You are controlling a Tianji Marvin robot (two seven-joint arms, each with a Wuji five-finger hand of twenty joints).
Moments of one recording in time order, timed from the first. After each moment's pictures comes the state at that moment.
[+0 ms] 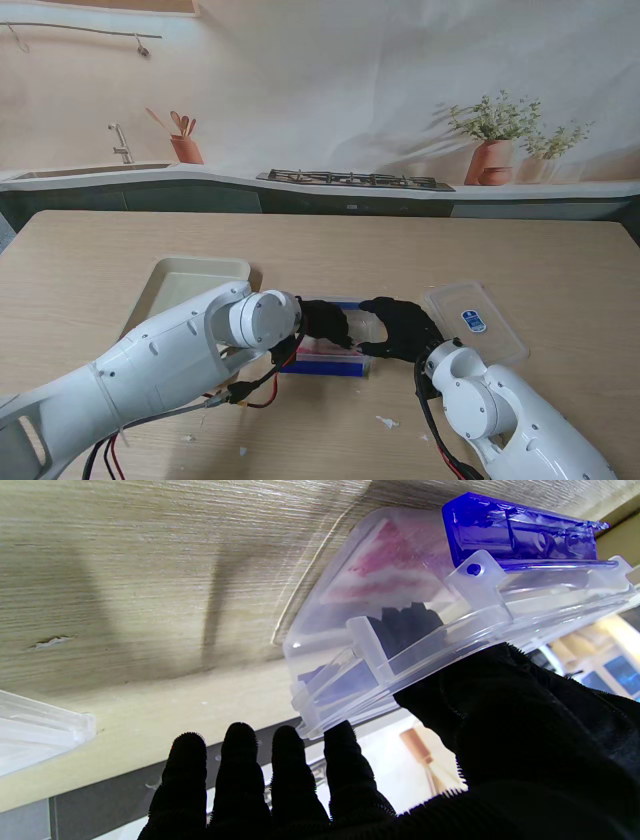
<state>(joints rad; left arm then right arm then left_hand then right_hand) 0.85 -1.18 -0.39 -1.30 0.19 0.33 -0.41 -1.57 -1.06 1.14 -1.56 -0.73 -0.02 0.07 0.64 -0.25 0.51 0.03 0.49 0.31 0.33 0.24 0.47 0.26 0.52 0.43 0.33 0.29 0.61 0.64 -0.03 0.30 0.94 0.47 0.46 -0.38 0.51 -0.12 0.24 0.10 0.26 0.34 0.19 0.10 0.35 0.21 0.15 0.08 0.34 0.24 0.00 0.06 0.37 0.64</state>
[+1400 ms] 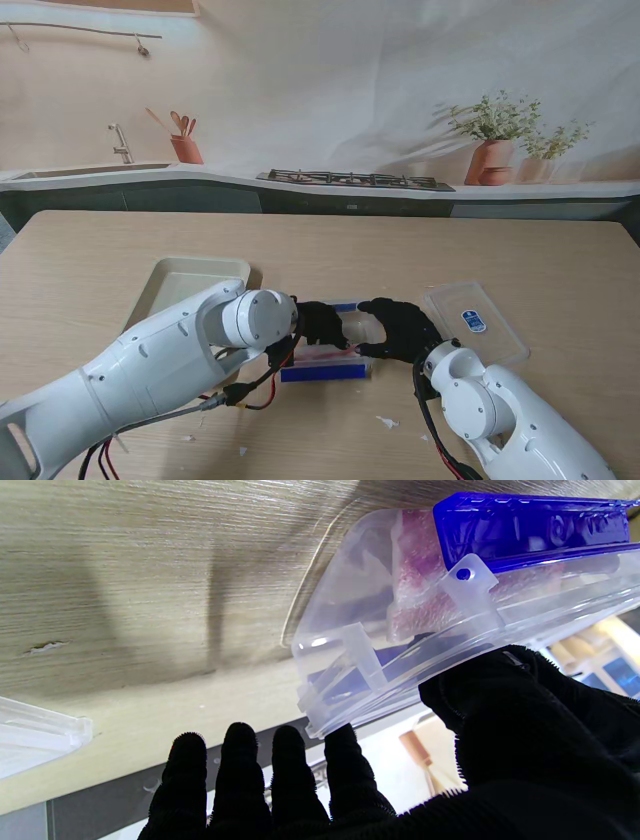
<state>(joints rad) 0.88 -1.15 -0.43 -1.37 0.18 0.41 -0.45 -1.57 -1.06 1.14 -1.56 -0.73 -0.02 0.07 0.66 -0.25 0.55 0.03 0.63 0.24 0.58 0.37 0.67 0.20 0.79 0.90 0.49 0.31 0.84 0.84 -0.08 0.30 0.91 0.48 0.46 -0.38 0.51 -0.12 0.24 0.10 0.25 0.34 0.19 0.10 0.35 0.21 0.15 0.08 0.34 0.24 0.00 0.06 0.37 0.64</state>
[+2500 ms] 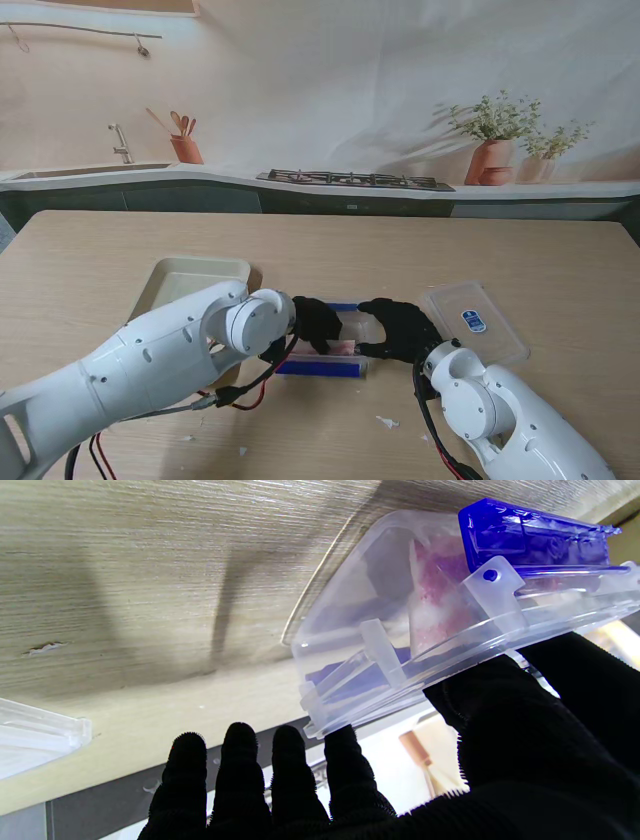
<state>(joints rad) 0.84 -1.13 -0.36 -1.34 0.38 0.22 -0.44 -1.57 -1.06 1.14 -1.56 -0.73 -0.02 0.07 0.91 -0.47 0.62 -0.05 0.69 0.06 0.87 0.46 0.88 0.08 0.63 1.05 0.59 0.22 0.81 0.79 -0.04 0.30 0.92 0.47 0.45 -0.38 0.50 -0.12 0.24 0.10 0.27 0.34 0.19 0.10 0.35 0.21 0.15 0.08 0.34 0.24 0.00 0.06 0.37 0.64</state>
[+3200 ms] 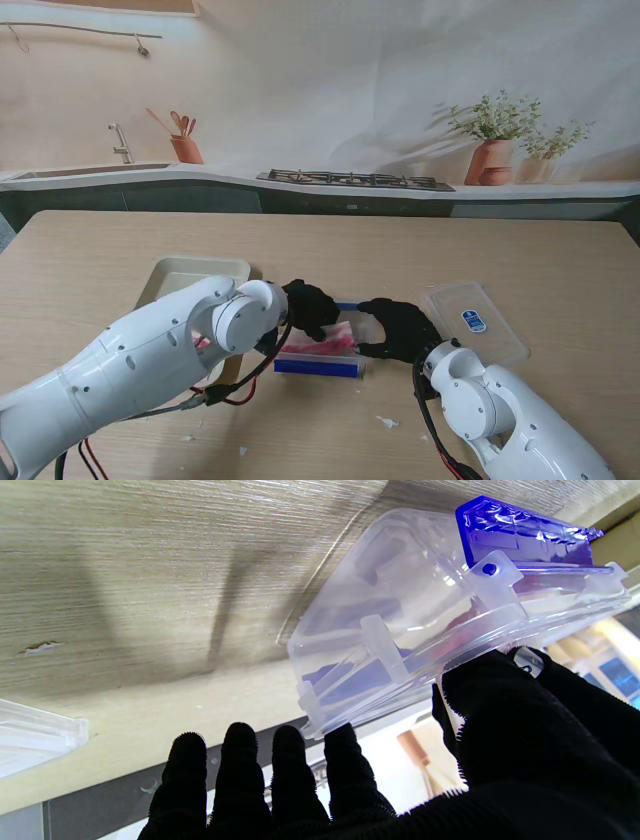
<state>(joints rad) 0.88 -1.09 -0.46 -1.43 0.51 0.16 -0.44 -1.57 -1.06 1.13 -1.56 -0.73 -0.02 0.07 0.91 -0.47 0.62 -0.07 0.69 0.05 0.88 0.52 0.89 0.08 0.62 1.05 0.60 0.22 0.81 0.79 -0.04 0.30 0.93 0.47 0.45 -0.37 0.50 -0.12 0.24 0.10 0.27 0.34 0.19 0.10 0.35 0.21 0.15 0.08 0.34 0.24 0.00 0.06 0.37 0.64</state>
